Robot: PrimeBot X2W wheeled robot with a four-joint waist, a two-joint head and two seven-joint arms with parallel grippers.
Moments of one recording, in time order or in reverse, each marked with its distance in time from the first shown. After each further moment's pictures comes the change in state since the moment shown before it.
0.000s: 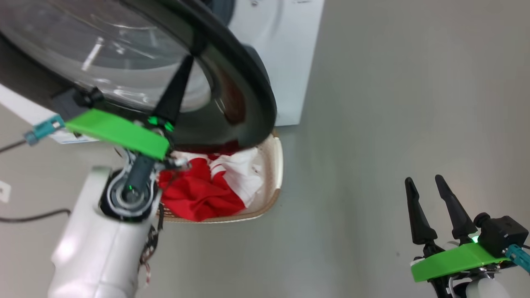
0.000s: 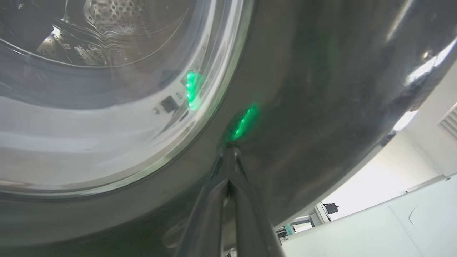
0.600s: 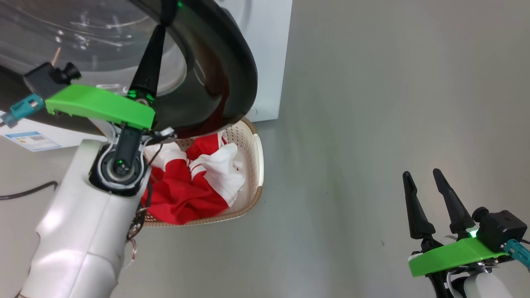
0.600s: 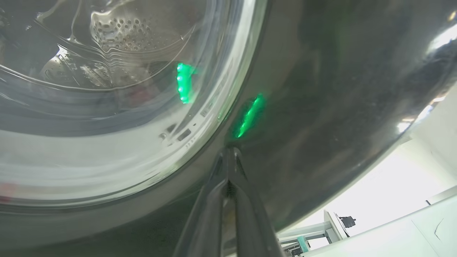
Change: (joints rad) left arm -0.164 0.069 -0.101 0.171 -0.051 0.000 -0.172; right arm -0.027 0.004 0.006 0.003 0.003 0.000 0.000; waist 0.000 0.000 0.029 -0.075
